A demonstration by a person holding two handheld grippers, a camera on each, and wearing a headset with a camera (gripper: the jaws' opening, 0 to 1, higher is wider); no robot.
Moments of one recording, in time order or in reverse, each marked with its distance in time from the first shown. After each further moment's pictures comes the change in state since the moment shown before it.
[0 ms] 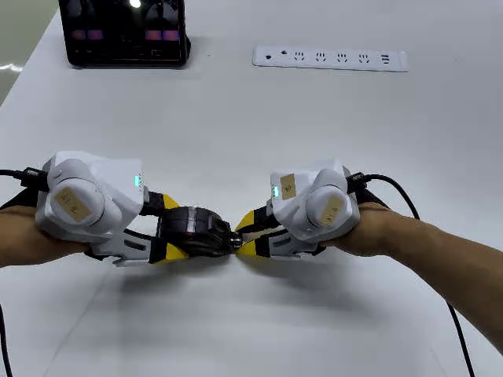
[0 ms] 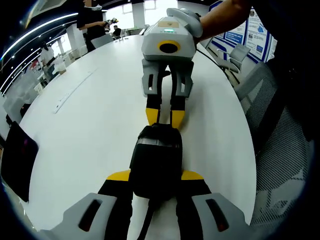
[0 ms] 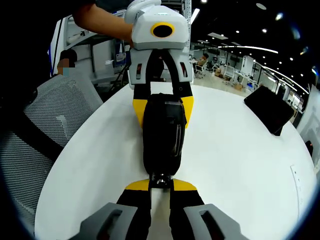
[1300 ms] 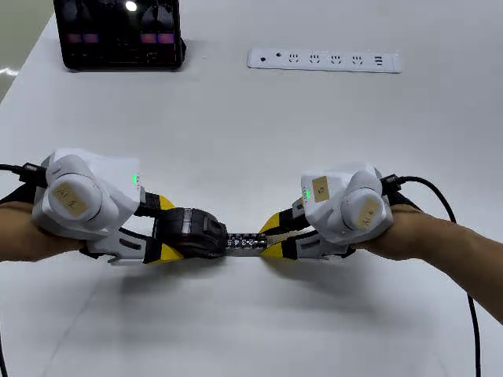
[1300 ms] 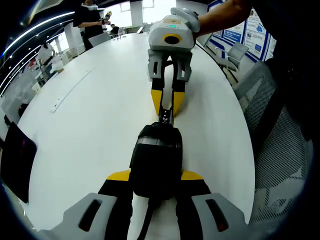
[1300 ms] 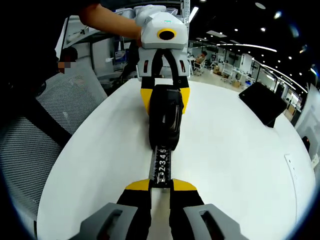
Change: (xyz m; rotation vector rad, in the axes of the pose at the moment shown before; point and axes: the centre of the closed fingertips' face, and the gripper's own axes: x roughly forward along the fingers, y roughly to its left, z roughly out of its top) left arm 0.000 -0.001 0.000 0.005 0.018 -0.019; right arm -0.035 0.007 -0.028 0.004 0.026 -0.017
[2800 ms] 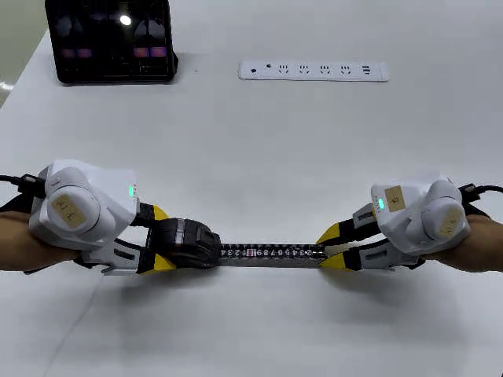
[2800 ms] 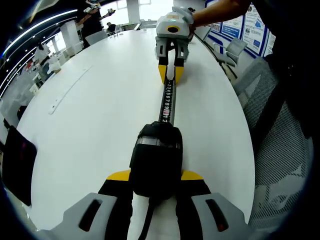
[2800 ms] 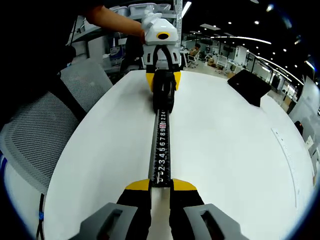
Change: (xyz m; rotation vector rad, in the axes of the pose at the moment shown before) left arm 0.001 -0.002 -0.001 0.026 0.035 -0.006; right arm -0.068 0.014 -0.061 0.048 0.058 -0.028
